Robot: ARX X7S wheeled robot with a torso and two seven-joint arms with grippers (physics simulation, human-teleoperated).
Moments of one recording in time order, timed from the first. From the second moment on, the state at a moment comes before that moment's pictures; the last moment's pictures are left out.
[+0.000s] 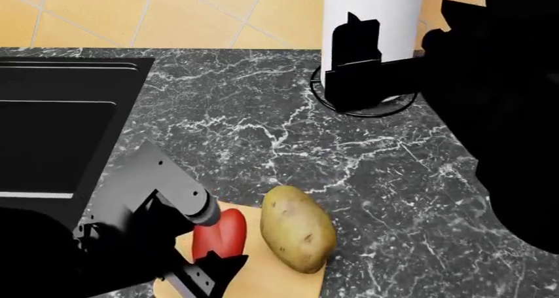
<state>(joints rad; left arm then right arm) -0.98 -0.40 0.60 0.15 -1.05 -1.27 -0.14 1.23 0.70 -0.34 -0.21 1.43 1.06 0.57</state>
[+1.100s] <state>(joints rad) -1.03 -0.56 0.27 0.38 -1.60 -1.39 -0.58 1.16 0.75 -0.31 -0.28 1.49 1.04 0.59</state>
